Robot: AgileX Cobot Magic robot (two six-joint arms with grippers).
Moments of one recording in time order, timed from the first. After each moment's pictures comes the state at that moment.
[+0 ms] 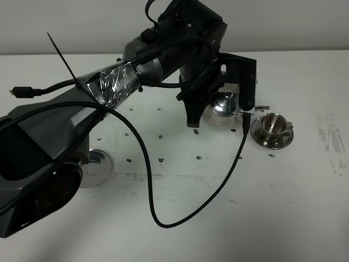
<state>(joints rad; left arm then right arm) -0.75 2.36 -2.25 0.19 1.14 0.95 -0.03 -0.01 -0.49 0.16 1.09 -0.24</state>
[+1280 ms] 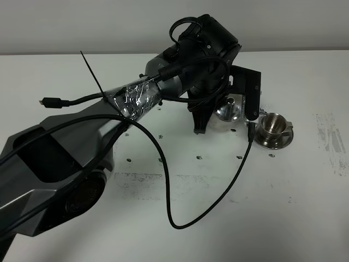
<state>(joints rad) -0.78 2.47 -2.35 0.30 1.15 0.88 -0.03 -0.01 -0.49 0.16 1.09 -0.23</state>
